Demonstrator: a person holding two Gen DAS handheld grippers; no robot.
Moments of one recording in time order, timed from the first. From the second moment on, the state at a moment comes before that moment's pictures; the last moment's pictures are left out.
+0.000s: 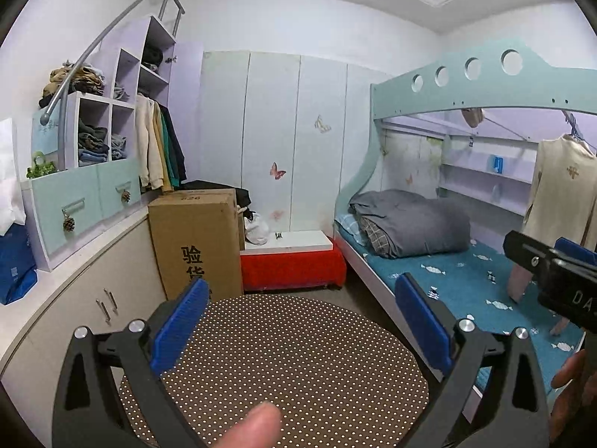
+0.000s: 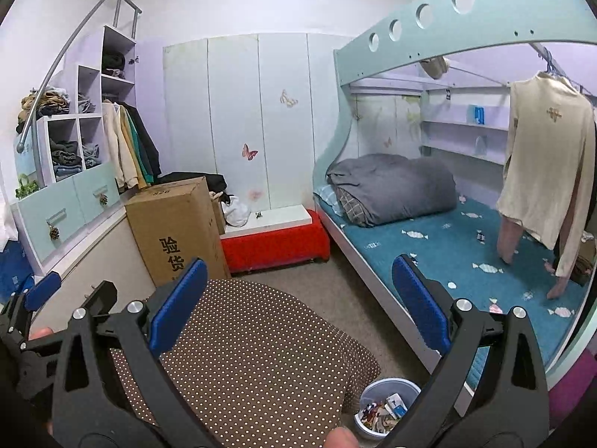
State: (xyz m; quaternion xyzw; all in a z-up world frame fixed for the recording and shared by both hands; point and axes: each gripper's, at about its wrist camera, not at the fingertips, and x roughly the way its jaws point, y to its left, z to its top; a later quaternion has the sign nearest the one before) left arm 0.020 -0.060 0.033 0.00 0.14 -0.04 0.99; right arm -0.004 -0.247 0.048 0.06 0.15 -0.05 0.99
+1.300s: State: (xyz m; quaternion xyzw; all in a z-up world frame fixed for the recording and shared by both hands) left arm 0.012 -0.067 0.036 0.00 0.14 -0.05 0.99; right arm -0.007 -0.245 0.051 0.06 0.15 -0.05 0.99
